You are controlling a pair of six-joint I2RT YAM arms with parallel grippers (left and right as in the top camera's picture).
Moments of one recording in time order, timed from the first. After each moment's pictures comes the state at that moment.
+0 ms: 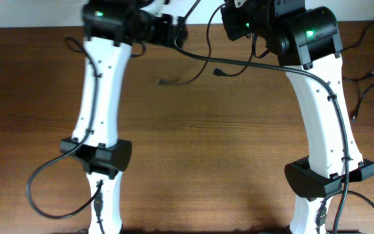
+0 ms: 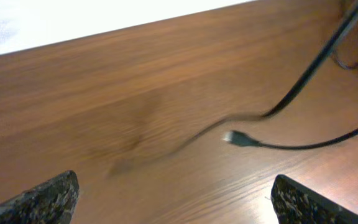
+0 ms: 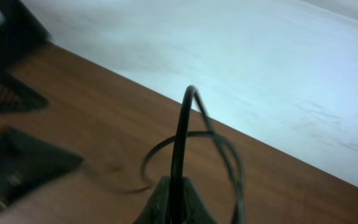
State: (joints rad) left arm -0.25 2.25 2.78 -1.43 0.25 -0.02; right arm 0.39 2.05 2.65 -1.20 0.00 -0.13
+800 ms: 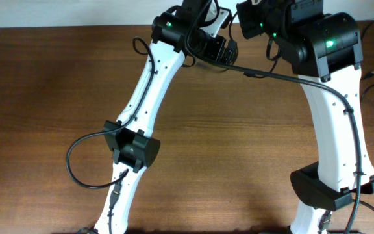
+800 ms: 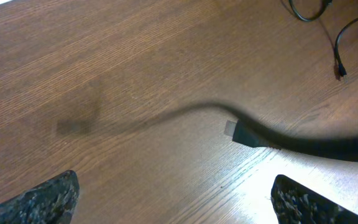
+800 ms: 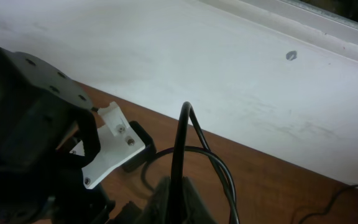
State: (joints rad) left arm -0.46 2.47 2.78 -1.28 0.33 -0.02; right arm 0.39 1.98 2.66 -1.24 0.18 -0.13
